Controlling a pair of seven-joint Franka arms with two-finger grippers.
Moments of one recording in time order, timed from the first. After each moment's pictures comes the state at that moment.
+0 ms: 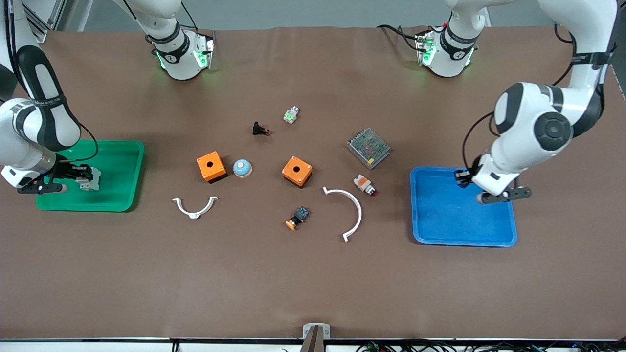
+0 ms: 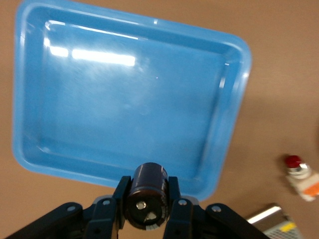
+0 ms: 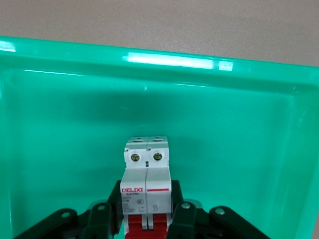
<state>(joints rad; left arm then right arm) 0.14 0.21 -0.36 -2.01 0.05 2.15 -0.42 -0.42 0.39 -0.05 -2.12 -0.08 2.46 -0.47</state>
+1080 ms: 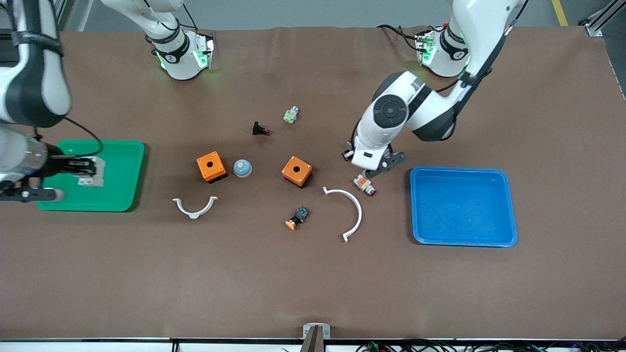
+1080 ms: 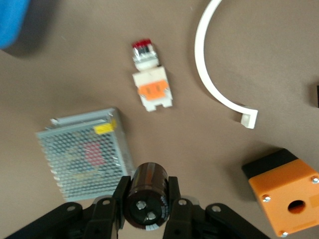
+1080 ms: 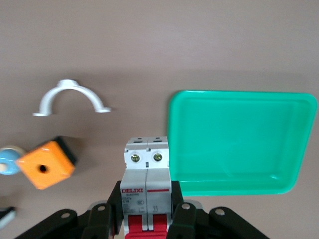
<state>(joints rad) -0.19 0.47 -0.55 -1.89 0.09 2.23 -1.29 0.01 0.21 -0.01 -1.68 -0.07 1.71 0.01</state>
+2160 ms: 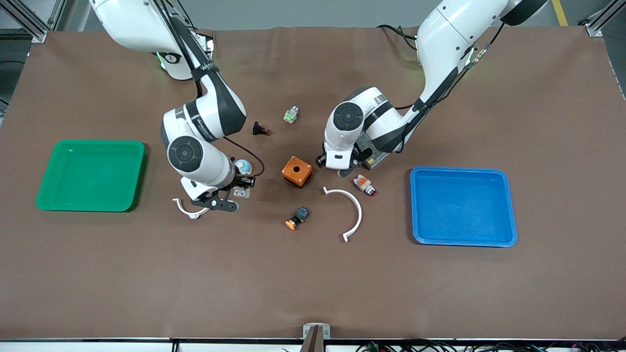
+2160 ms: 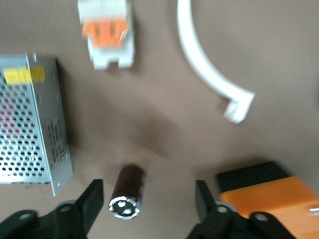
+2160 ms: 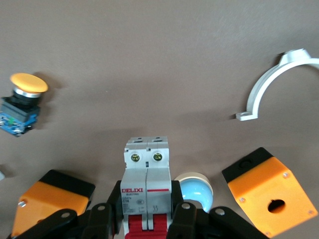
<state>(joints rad) -0.28 0.63 -0.54 -1.79 0.23 2.33 -1.62 0.46 0.48 -0.01 -1.73 0.14 2.09 0.56</state>
